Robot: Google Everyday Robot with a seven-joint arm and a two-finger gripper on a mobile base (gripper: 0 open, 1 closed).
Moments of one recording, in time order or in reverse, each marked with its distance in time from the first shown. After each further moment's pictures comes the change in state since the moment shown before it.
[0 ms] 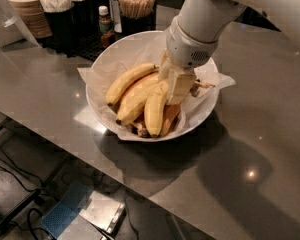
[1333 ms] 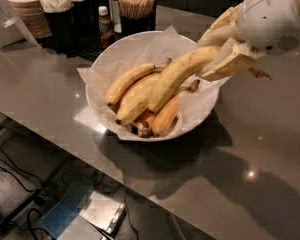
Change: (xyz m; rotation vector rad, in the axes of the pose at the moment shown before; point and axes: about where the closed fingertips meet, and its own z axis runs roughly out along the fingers) arm 0.009 0.038 -0.129 0.369 -0.270 0.124
